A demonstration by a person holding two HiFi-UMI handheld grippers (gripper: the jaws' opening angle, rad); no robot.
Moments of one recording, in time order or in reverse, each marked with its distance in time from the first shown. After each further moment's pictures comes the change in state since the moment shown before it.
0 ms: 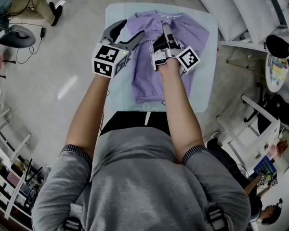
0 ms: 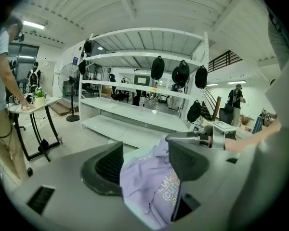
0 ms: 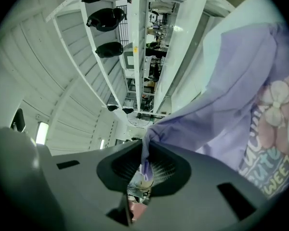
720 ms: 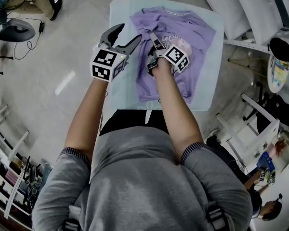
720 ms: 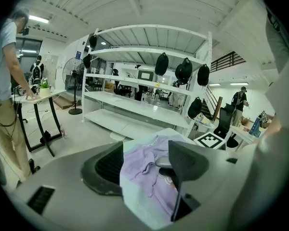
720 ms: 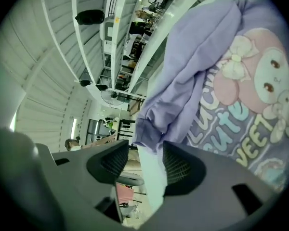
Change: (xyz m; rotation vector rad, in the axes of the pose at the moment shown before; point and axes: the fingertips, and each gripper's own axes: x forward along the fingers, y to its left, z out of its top) left arm -0.027 0.024 -0.044 -0.044 0.044 0.008; right arm -0.008 -0.108 -0.099 -0.030 0.225 -0.334
